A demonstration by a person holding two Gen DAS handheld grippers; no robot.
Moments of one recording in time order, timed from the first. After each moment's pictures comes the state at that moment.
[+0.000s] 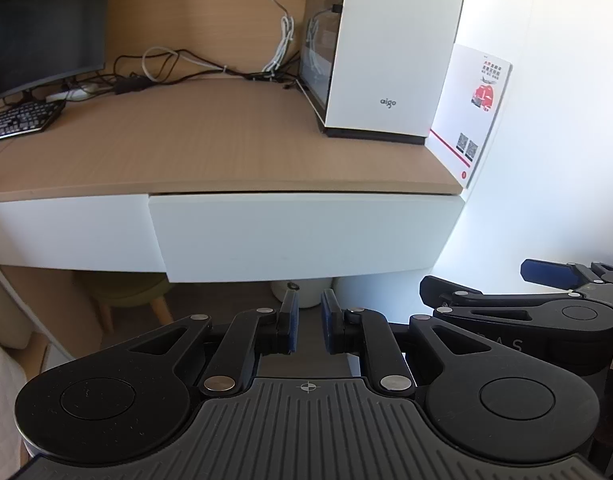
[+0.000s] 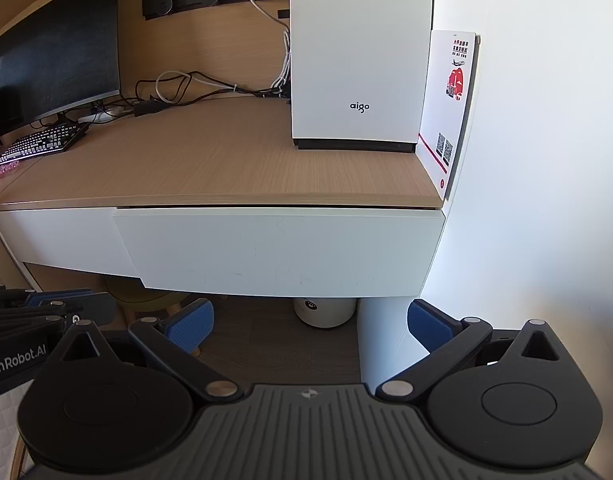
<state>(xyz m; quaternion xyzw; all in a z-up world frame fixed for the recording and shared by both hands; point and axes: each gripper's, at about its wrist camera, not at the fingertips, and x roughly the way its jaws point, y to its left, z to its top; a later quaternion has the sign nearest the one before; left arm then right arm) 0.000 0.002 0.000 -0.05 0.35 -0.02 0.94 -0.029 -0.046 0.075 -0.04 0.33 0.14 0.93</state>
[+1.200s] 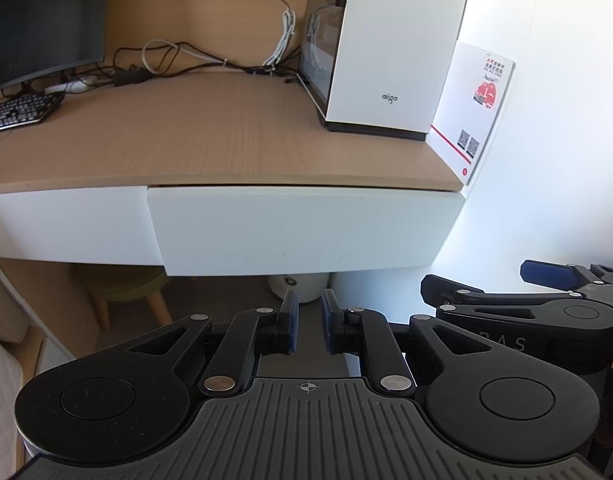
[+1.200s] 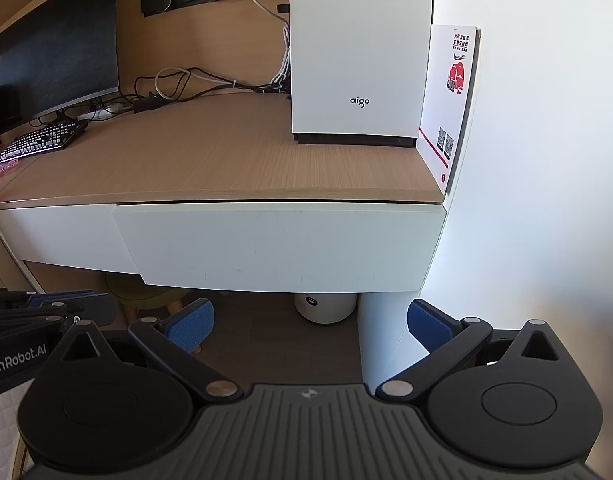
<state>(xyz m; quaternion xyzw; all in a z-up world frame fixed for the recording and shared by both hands) -0.001 0.005 -0.007 -0.06 0.35 -0.02 0.93 -0.035 -0.045 0.075 -0.04 0.33 0.14 0.93</state>
